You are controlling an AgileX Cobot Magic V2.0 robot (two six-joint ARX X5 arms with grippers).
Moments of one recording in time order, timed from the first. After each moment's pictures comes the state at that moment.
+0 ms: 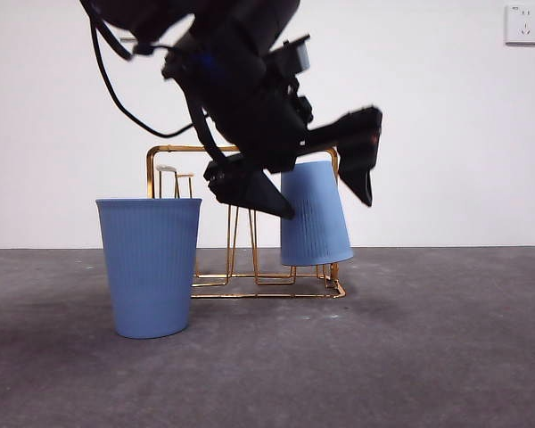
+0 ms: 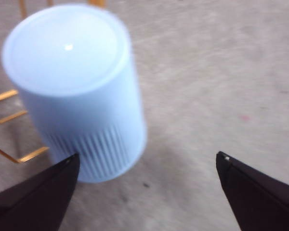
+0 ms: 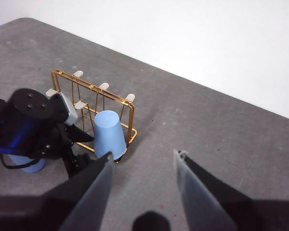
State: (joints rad) left arm -0.80 1.78 1.14 0.06 -0.10 -0.27; right arm 0.67 0.91 1.67 -1.18 0.26 -0.09
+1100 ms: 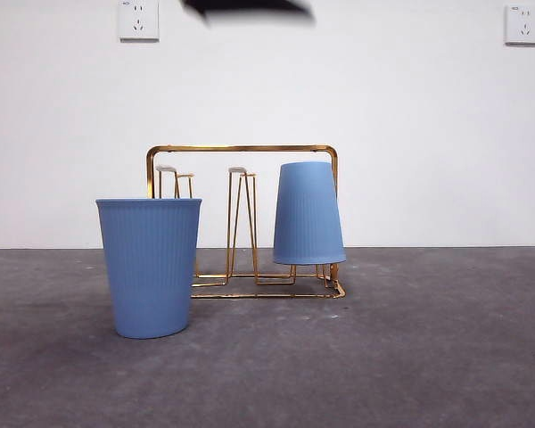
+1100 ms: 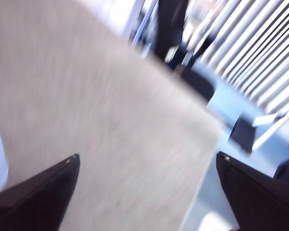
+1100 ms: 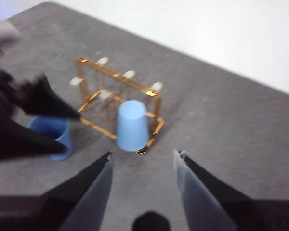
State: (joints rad) left arm -0.81 1.27 1.14 -0.18 0.29 -0.39; right arm 0.67 1.00 1.67 -1.18 0.14 -0.05
